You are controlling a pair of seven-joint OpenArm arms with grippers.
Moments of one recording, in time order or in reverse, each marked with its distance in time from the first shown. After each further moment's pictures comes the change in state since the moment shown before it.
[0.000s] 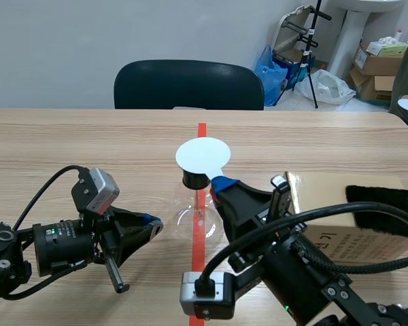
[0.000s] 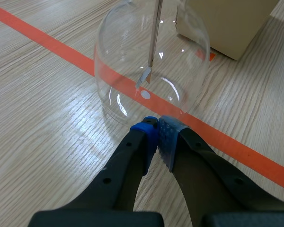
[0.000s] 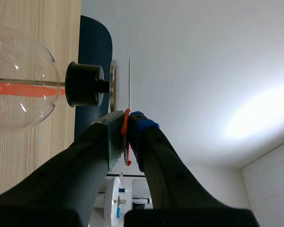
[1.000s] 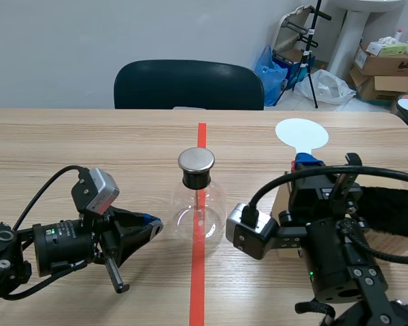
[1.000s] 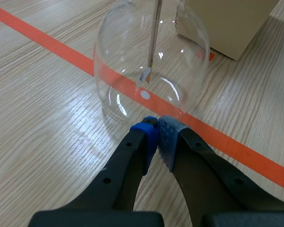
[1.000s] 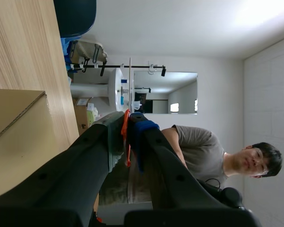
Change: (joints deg) left arm 0.0 0.0 0.0 0.0 0.0 0.0 0.0; right arm 0.5 0.0 0.0 0.0 1.4 0.0 -31.2
